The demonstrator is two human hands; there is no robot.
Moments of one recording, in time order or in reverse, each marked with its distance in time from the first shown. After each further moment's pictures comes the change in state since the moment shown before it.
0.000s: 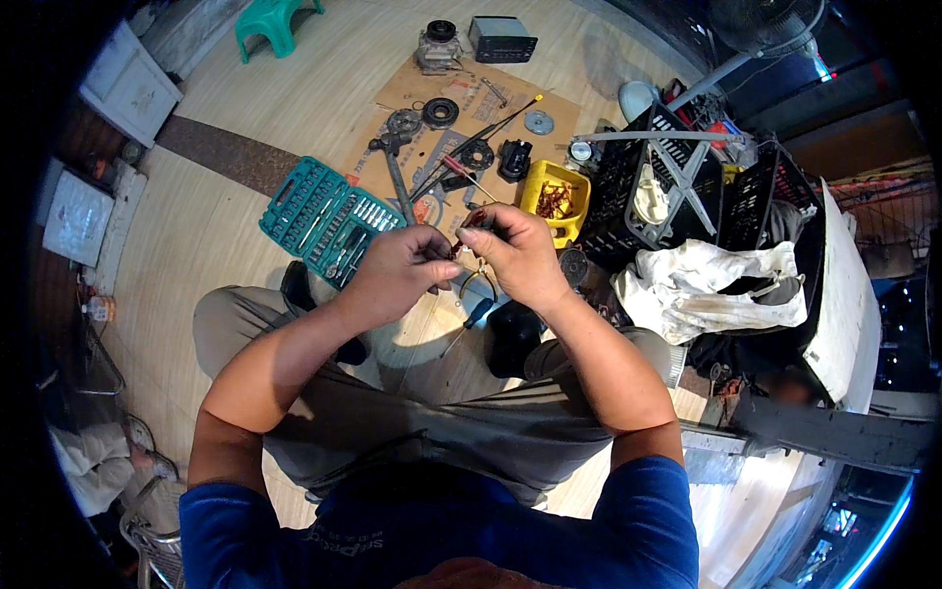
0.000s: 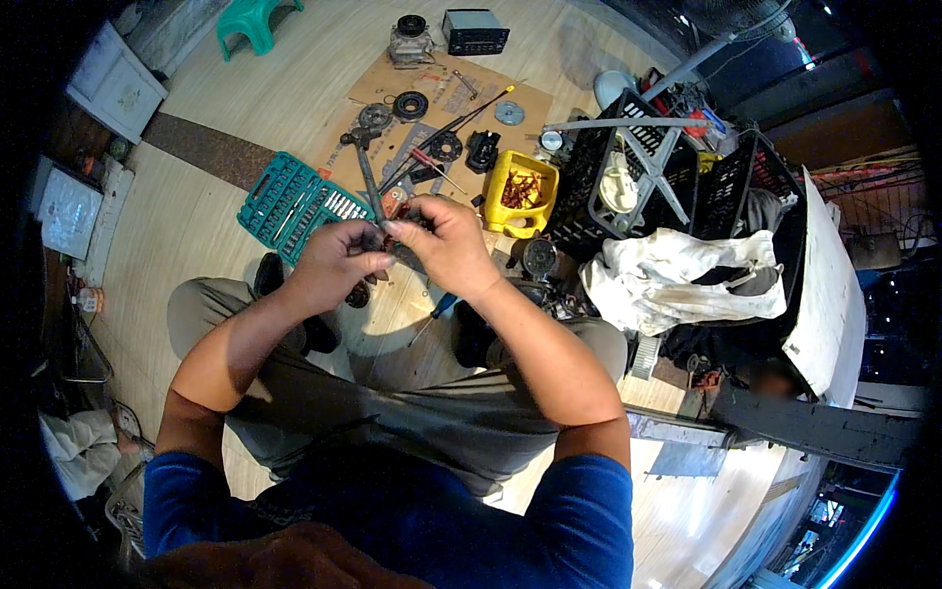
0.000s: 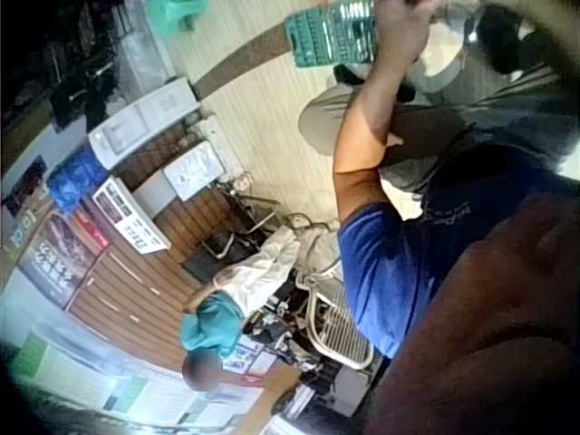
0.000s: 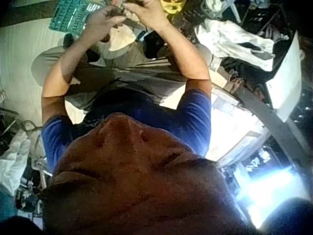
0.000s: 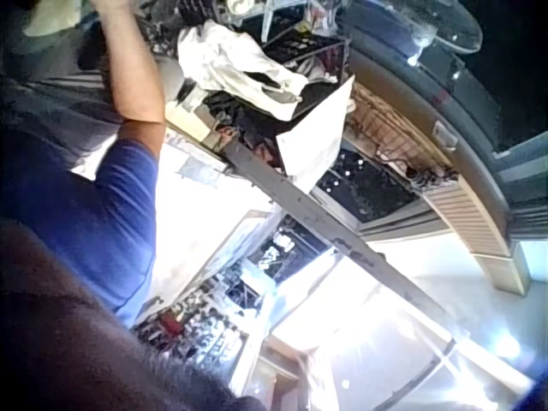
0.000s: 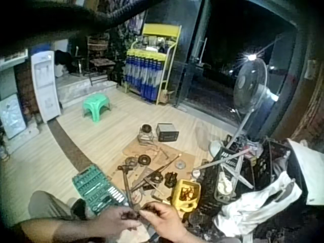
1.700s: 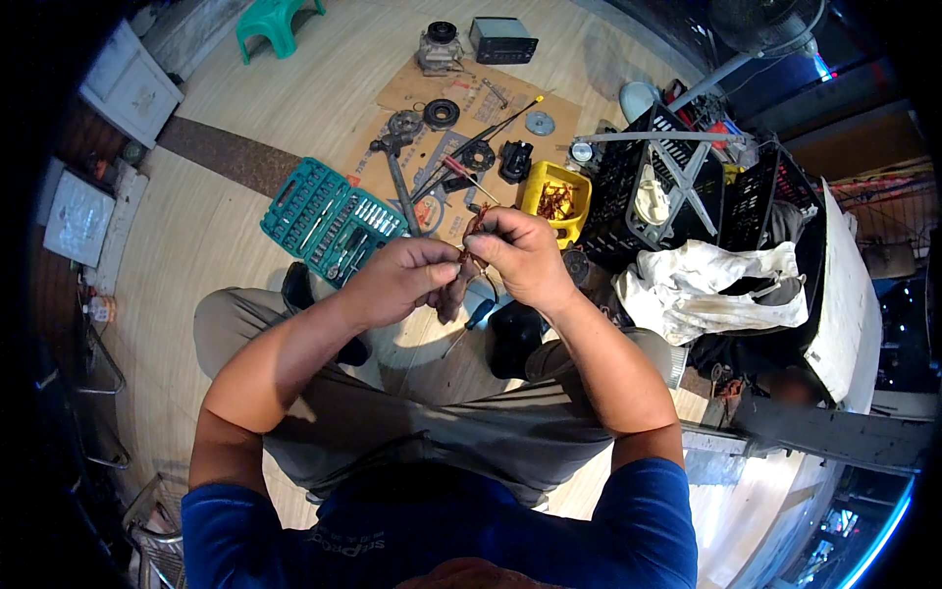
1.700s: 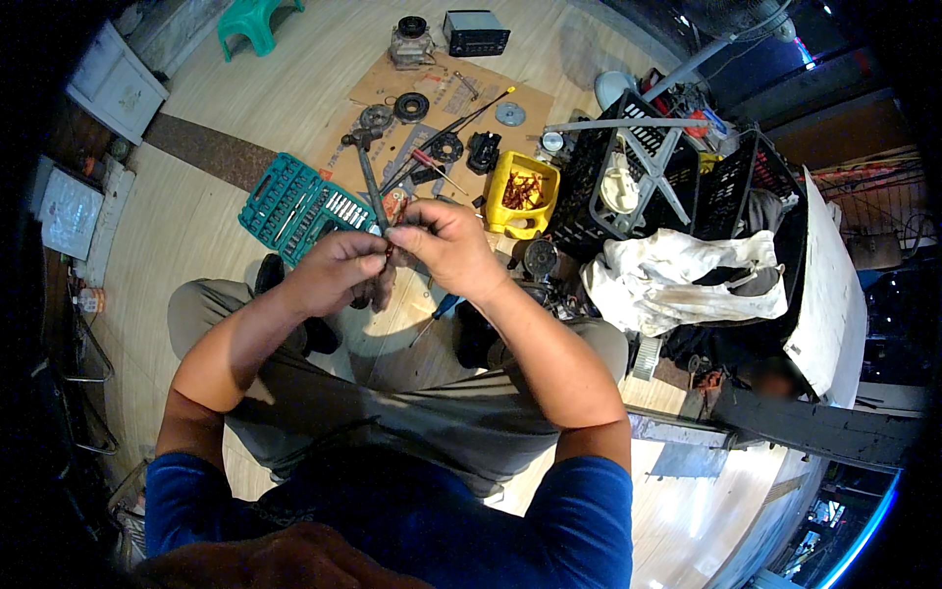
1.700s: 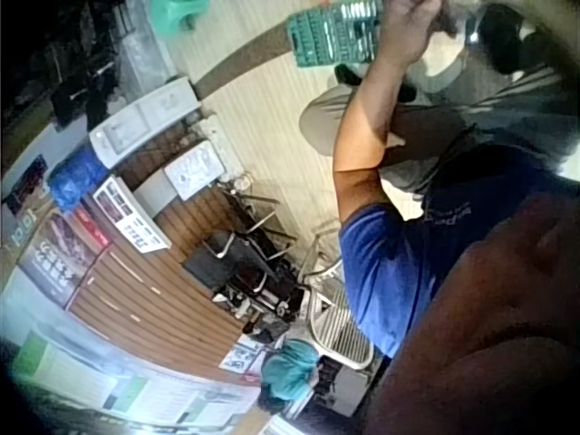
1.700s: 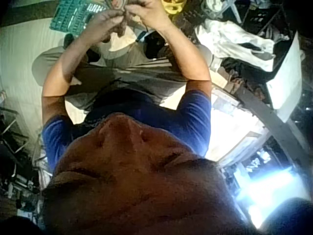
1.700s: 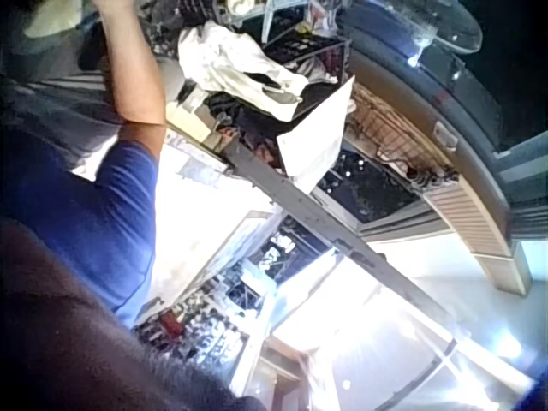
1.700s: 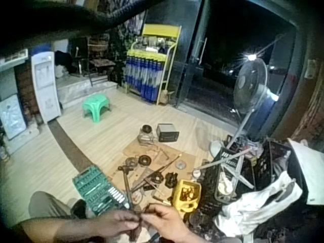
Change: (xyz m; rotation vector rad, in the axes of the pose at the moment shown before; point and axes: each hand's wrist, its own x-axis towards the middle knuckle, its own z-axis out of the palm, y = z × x) left_hand -0.001 -0.007 -0.006 -0.537 -0.341 -0.080; right_hand -0.002 -0.005 -0.004 0.284 -0.116 0.095
